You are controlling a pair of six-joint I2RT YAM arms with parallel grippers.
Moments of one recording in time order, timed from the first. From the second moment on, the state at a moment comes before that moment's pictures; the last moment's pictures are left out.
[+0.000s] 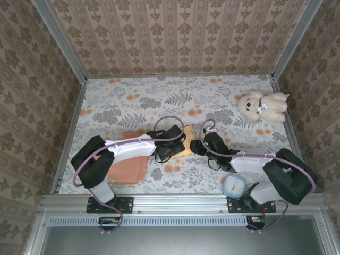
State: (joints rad) left arm -0.98 1.67 1.00 -0.50 -0.12 -1.29; right arm 0.65 1.39 0.42 0.31 0.09 0.66
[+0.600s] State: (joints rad) left arm -0.98 1.66 0.99 -0.50 -0.13 -1.29; right arm 0.68 1.37 0.39 0.31 0.04 0.66
